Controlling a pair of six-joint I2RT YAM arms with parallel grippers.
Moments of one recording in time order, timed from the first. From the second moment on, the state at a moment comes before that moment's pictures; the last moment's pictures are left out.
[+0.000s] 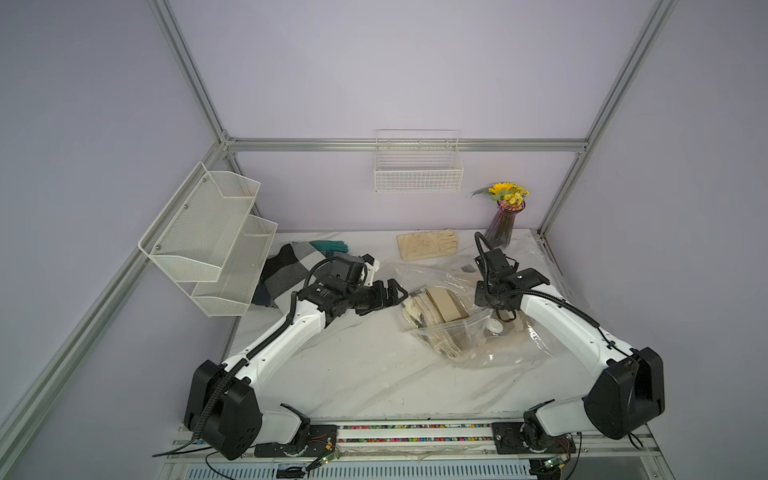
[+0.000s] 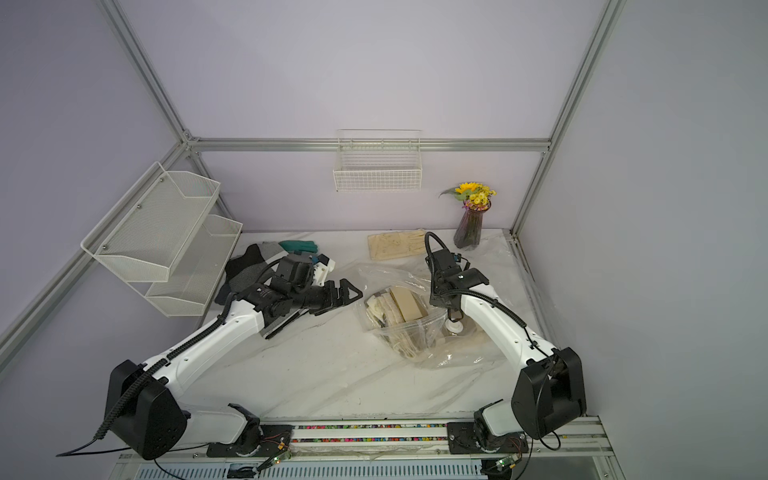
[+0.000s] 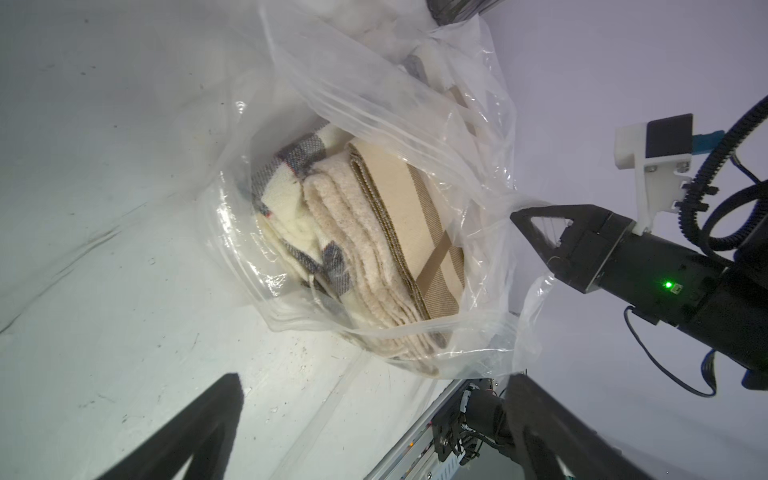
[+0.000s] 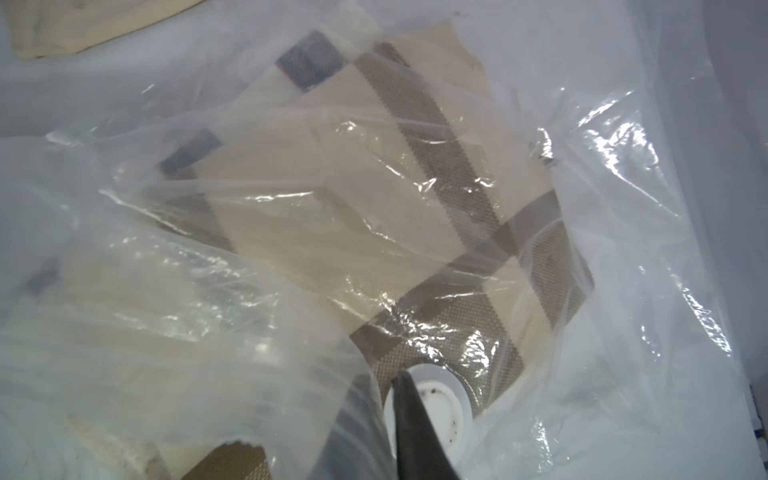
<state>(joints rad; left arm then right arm) -0.51 1.36 1.11 -0.46 0.44 -0.71 0.37 1.41 1.20 -0.89 0.29 0.51</state>
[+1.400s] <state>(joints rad) -0.68 1.59 0.94 0.14 0.49 -0.88 0.97 1.49 1.56 -1.16 0.46 0.52</state>
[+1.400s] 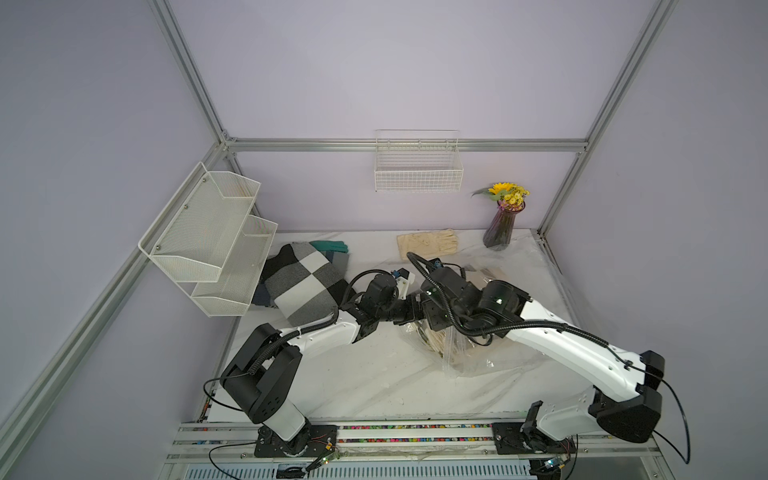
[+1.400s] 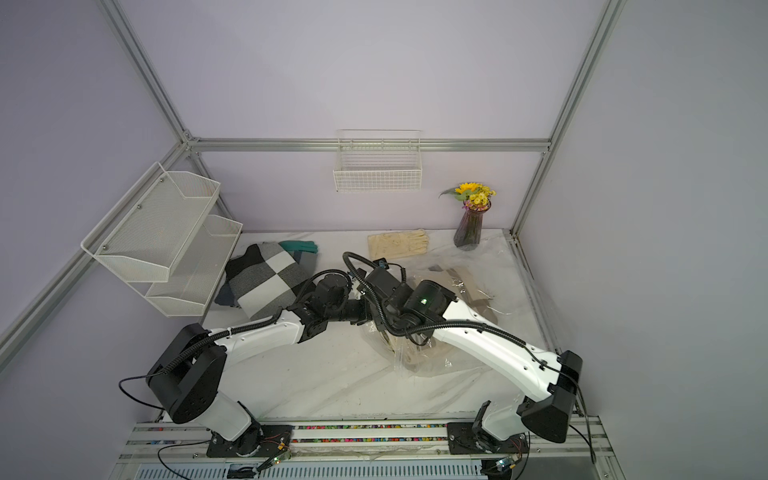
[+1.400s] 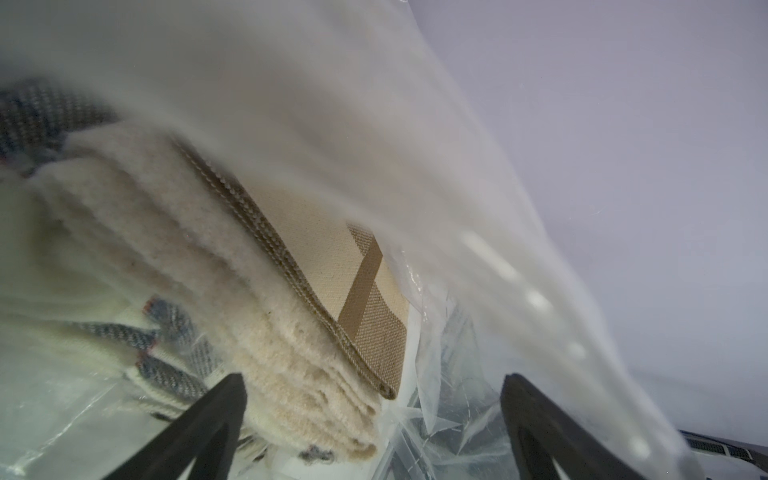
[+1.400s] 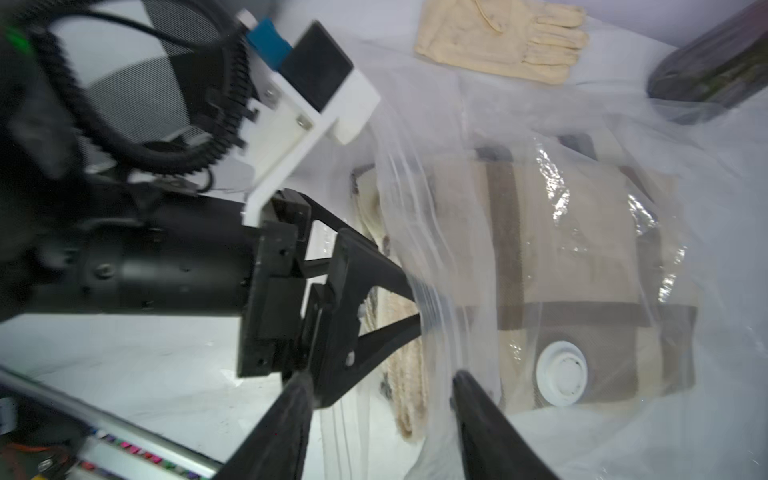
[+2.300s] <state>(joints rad) -0.67 1.67 0.95 0.21 0.51 -0.92 1.00 1.58 1.56 -1.32 0.73 0.64</state>
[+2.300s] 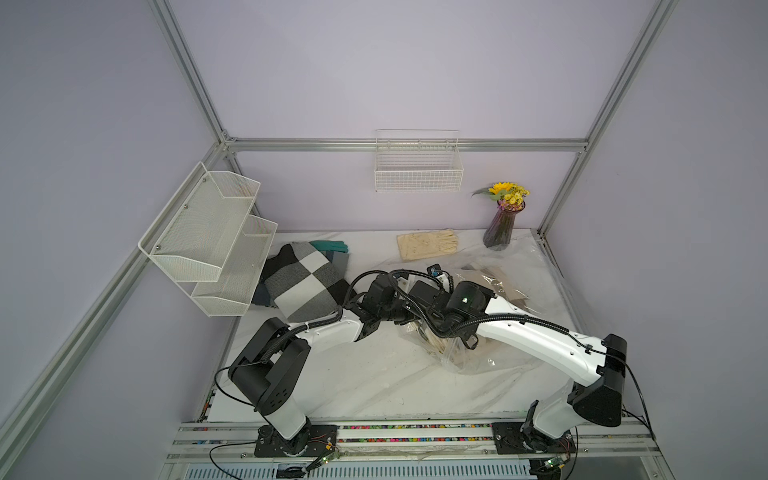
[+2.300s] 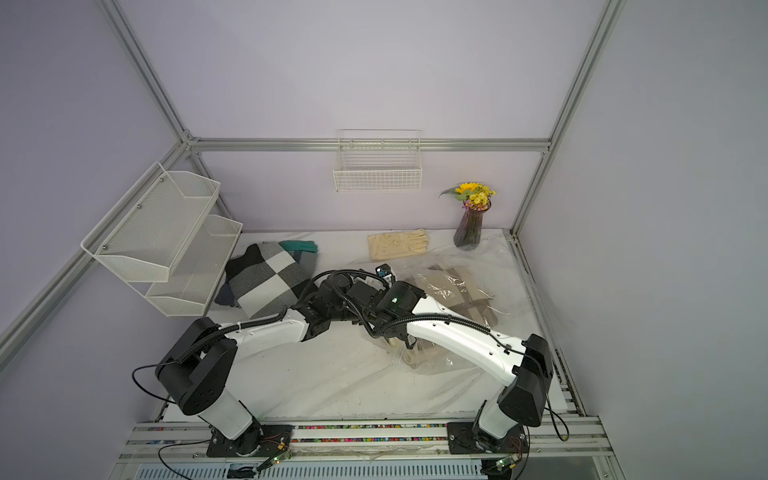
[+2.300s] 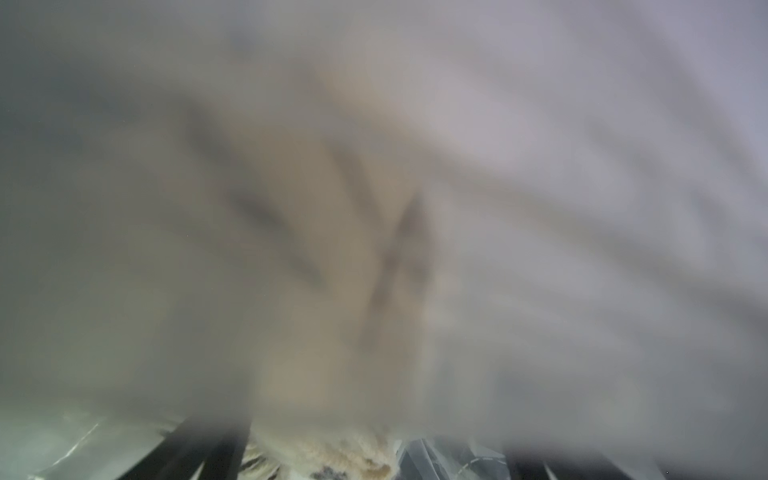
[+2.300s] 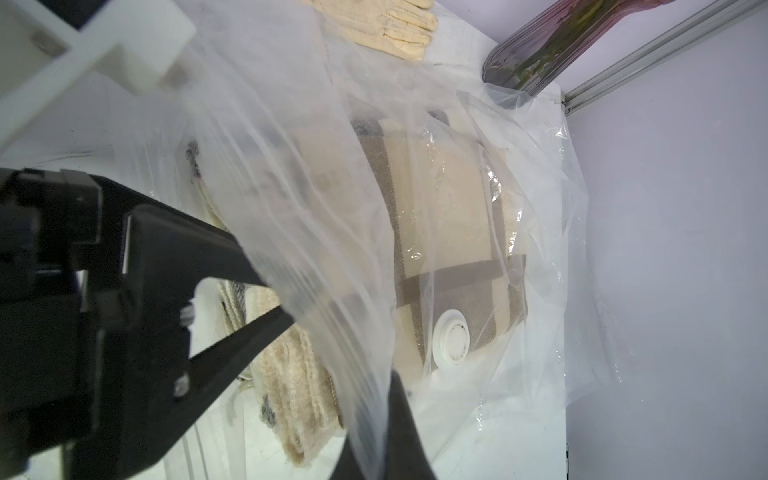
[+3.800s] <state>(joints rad) -0.67 1.87 1.16 0.11 0.54 -0.88 0.94 1.43 1.42 -1.21 0.71 0.66</state>
